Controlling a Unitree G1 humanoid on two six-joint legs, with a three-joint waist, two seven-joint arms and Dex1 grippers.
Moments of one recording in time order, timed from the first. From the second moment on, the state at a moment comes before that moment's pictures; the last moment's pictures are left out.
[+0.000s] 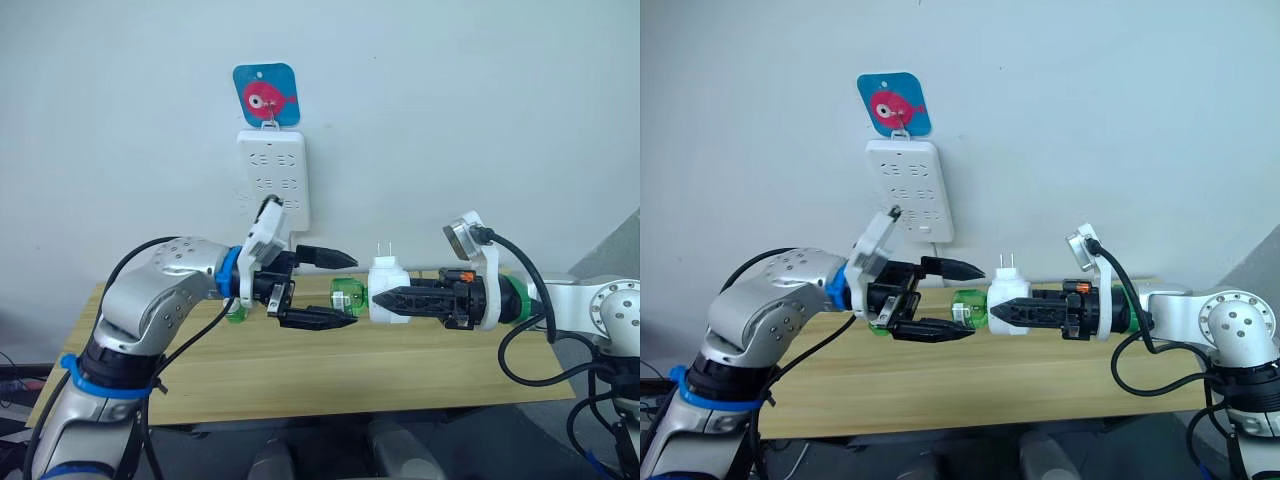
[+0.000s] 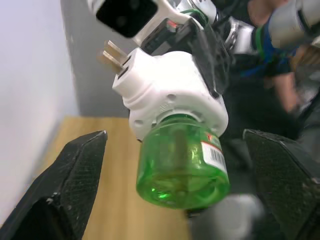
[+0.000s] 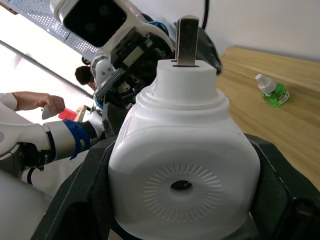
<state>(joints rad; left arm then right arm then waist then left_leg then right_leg) -0.45 0.68 -0.09 -0.32 -0.66 0.46 -1.23 -0.46 -0.78 0.02 -0.28 1.73 1.17 0.34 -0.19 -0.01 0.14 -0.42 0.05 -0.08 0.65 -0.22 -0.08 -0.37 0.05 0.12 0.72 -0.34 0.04</state>
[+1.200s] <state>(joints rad) -0.30 0.51 -0.14 -0.19 -0.32 -0.26 -1.17 -0.46 -0.76 0.02 -0.25 1.73 1.18 0.31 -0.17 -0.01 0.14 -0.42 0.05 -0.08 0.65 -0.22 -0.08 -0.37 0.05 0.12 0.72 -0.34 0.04</state>
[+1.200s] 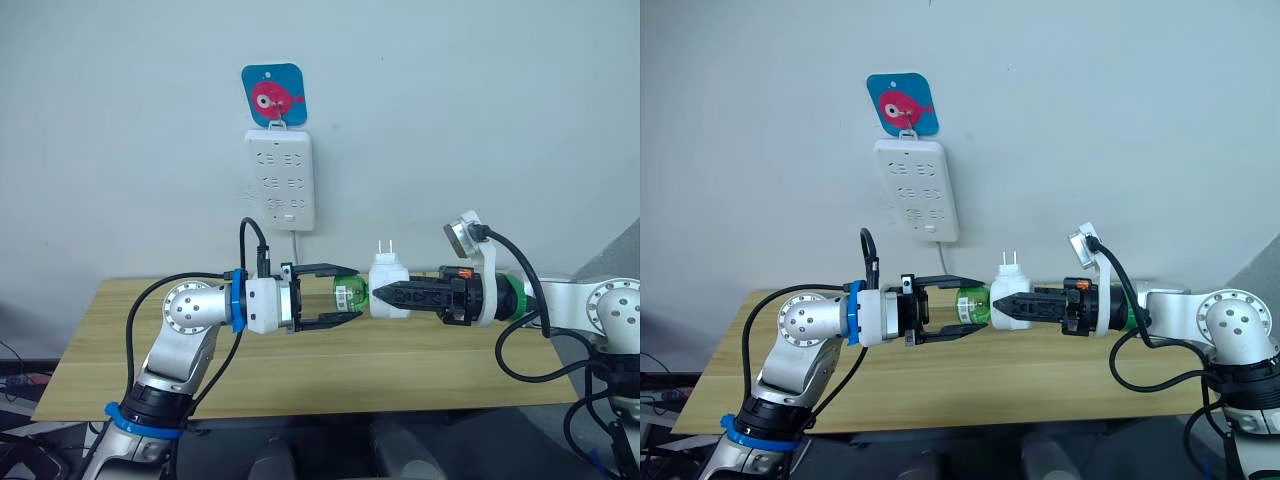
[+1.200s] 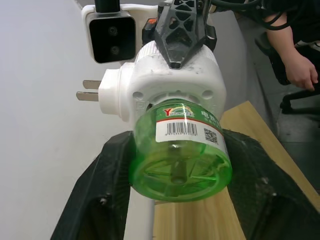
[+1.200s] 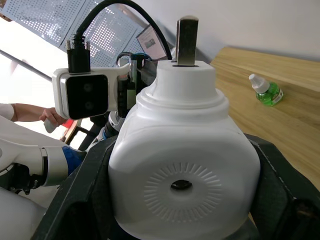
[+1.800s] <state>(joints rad) -0.64 0.74 -0.16 -0.20 -0.98 1.02 -1.15 -0.48 -0.77 0.02 -0.32 1.64 1.18 0.43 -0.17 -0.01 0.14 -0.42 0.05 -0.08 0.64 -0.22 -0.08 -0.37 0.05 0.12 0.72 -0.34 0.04</state>
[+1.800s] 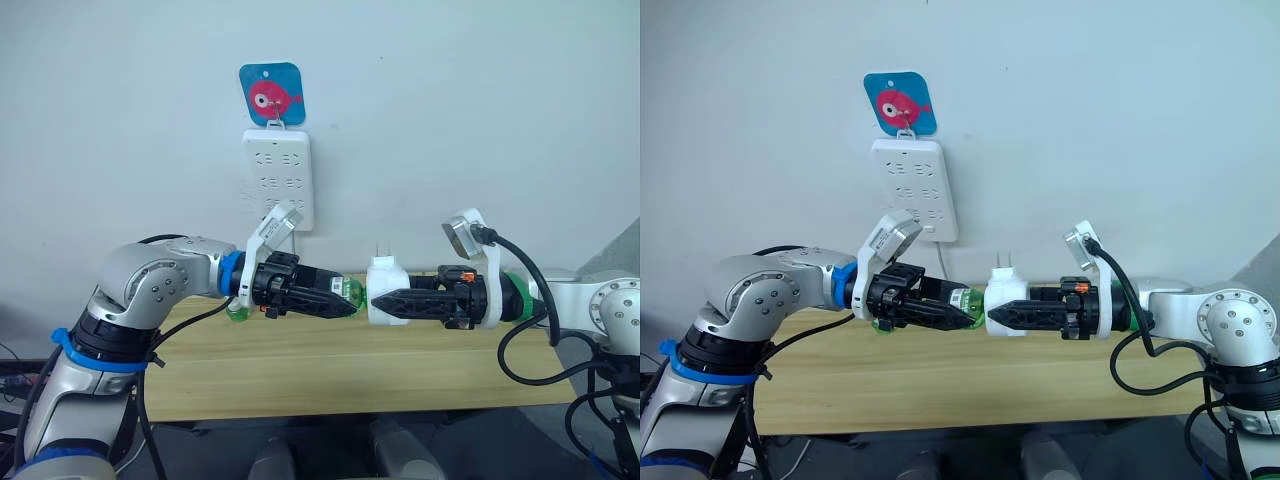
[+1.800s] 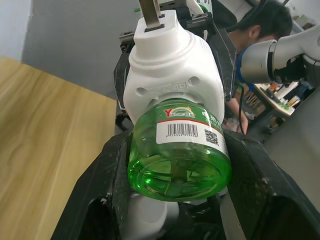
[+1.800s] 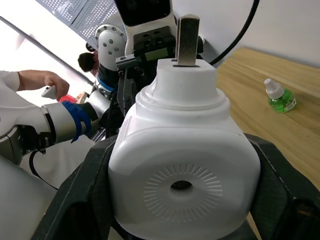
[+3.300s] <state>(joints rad) -0.27 0.54 -0.11 -0.26 -0.38 -0.18 -1.21 -0.46 -0.77 0.02 -0.28 1.71 1.20 0.35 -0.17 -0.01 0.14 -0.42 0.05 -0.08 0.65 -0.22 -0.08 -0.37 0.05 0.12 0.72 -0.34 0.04</state>
